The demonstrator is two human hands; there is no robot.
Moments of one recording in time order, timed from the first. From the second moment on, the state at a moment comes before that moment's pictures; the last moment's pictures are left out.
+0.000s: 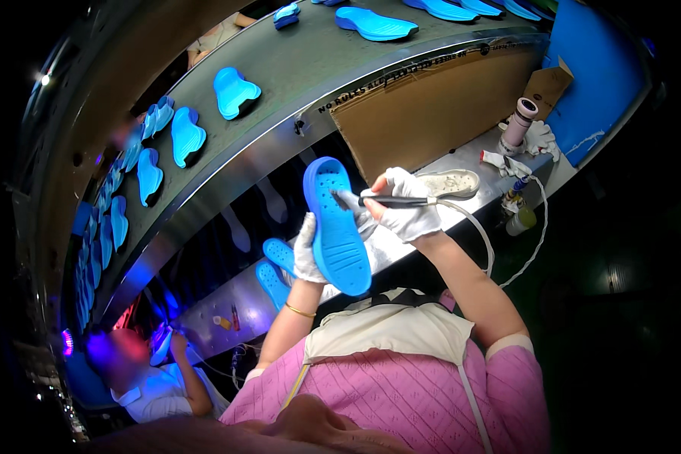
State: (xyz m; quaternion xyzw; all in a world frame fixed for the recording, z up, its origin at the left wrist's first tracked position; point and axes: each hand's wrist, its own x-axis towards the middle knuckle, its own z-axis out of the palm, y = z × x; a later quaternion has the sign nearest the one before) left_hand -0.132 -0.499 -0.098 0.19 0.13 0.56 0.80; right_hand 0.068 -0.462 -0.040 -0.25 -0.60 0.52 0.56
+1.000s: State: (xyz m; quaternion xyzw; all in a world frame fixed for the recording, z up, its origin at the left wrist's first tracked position) left_hand -0.131 -0.499 -0.066 0.17 0.03 0.64 0.75; right_hand 0.059 -0.492 -0.033 -0.27 -0.69 0.50 0.45
